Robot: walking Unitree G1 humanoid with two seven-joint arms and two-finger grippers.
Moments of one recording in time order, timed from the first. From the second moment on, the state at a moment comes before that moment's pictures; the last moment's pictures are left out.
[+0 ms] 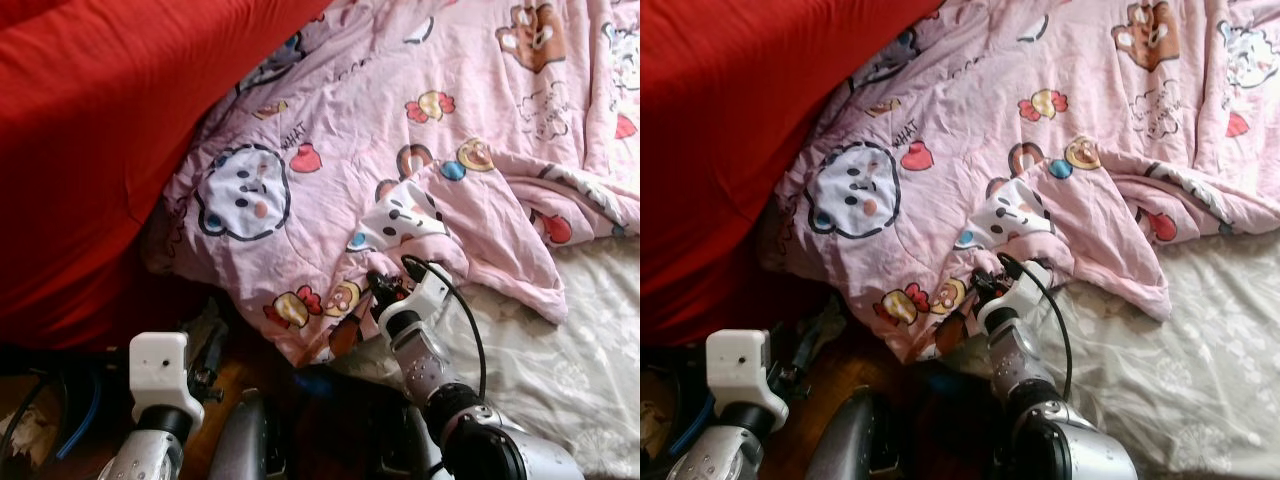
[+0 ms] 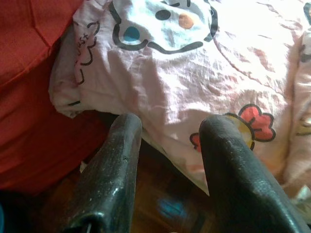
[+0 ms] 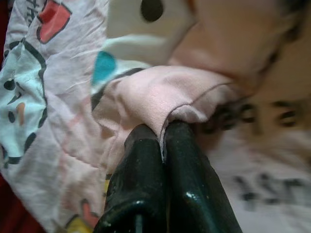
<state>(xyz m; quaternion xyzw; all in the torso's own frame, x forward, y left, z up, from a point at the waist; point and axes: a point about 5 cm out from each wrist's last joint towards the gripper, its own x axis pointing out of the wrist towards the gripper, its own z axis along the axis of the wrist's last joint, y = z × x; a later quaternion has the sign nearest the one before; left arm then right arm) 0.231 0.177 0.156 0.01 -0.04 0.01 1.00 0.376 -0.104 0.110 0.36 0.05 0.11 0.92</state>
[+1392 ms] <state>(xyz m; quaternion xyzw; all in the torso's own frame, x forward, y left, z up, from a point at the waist) 0.315 0.197 0.147 0.04 -0.10 -0.02 0.99 0.184 -0.213 0.005 0.16 0.27 -0.12 0.94</state>
